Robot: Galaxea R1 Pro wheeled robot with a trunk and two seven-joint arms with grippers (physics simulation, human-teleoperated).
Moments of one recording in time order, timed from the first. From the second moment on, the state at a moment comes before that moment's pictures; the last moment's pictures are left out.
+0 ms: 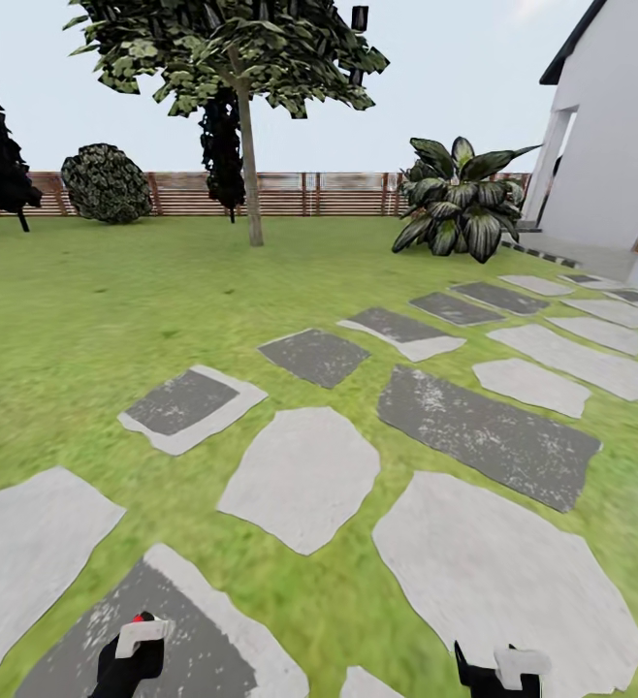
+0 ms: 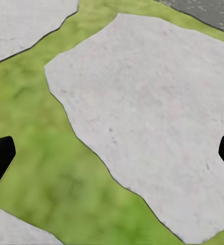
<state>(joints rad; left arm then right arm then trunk) -0.35 0.13 0.07 -0.31 0.03 -0.43 -0.05 -0.15 -0.08 -0.08 -0.58 0.00 -0.40 0.00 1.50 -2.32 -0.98</state>
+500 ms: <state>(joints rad) -0.35 0.13 0.07 -0.31 0.03 -0.43 -0.05 -0.15 -0.08 -0.08 -0.58 0.00 -0.40 0.00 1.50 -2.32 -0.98</state>
